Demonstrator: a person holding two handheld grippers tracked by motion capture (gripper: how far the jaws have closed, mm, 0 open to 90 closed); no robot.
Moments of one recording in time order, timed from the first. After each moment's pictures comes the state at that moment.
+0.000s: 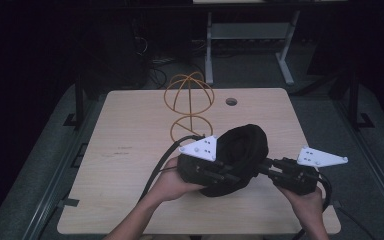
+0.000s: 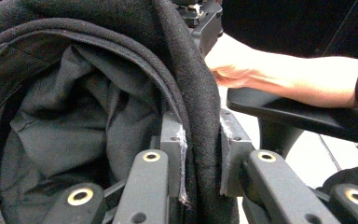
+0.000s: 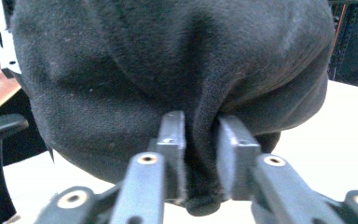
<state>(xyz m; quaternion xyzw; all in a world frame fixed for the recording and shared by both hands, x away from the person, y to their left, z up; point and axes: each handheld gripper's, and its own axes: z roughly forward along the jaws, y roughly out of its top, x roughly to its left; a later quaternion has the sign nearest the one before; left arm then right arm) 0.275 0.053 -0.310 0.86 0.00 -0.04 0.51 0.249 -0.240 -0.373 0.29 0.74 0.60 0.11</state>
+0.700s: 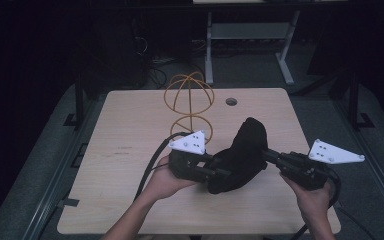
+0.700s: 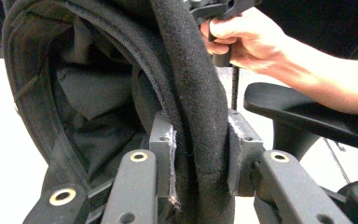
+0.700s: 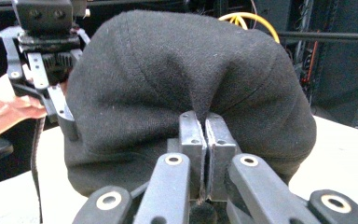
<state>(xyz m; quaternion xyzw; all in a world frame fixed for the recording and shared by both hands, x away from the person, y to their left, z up) 0.286 0.073 -0.316 0.85 0.05 -0.02 0.53 0.245 -0.246 -0.342 0.28 0.71 0.62 0.16</state>
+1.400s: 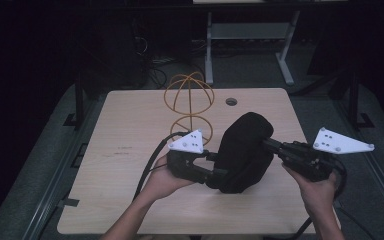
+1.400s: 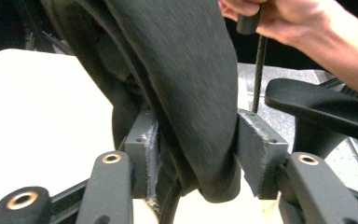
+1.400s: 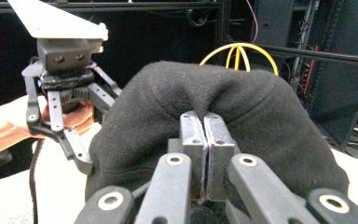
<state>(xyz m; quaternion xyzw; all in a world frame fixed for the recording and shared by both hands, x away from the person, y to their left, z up) 0.289 0.078 -0.320 0.86 0.07 0.01 0.51 0.249 -0.242 -0.306 0.26 0.71 0.62 0.18</state>
